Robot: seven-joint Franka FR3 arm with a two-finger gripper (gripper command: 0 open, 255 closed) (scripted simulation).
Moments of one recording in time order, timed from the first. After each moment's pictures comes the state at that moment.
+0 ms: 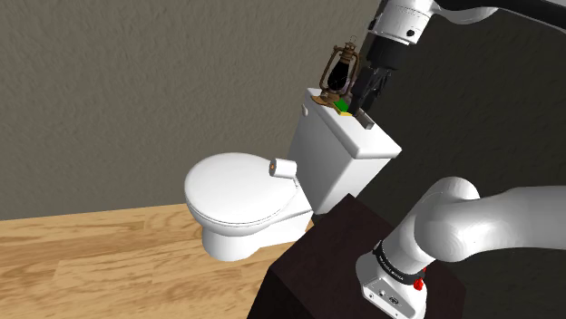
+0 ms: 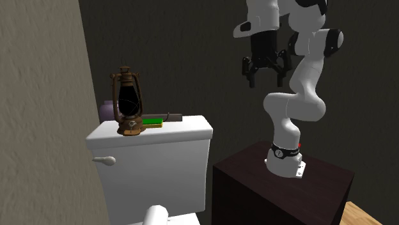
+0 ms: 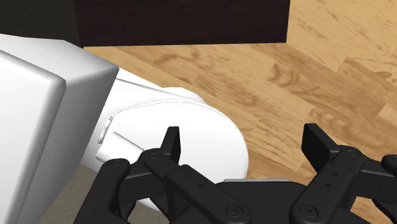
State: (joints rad) arm 0.02 -0.78 -0.04 -2.31 0.10 1.48 -0.03
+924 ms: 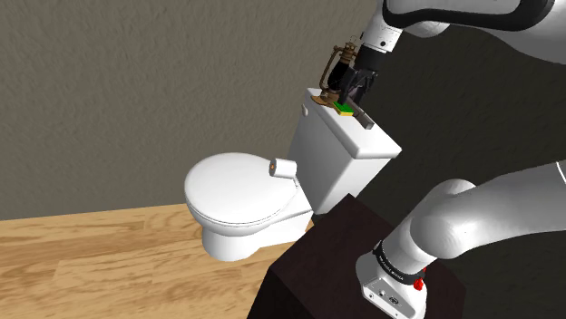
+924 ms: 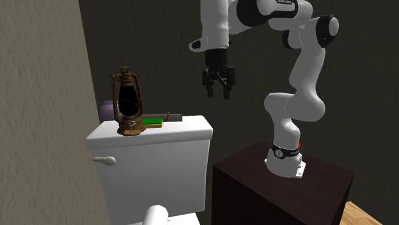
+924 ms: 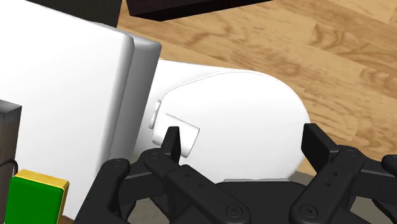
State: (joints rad) arm -0.08 -0.51 -0.20 -2.23 -0.01 1.68 -0.12
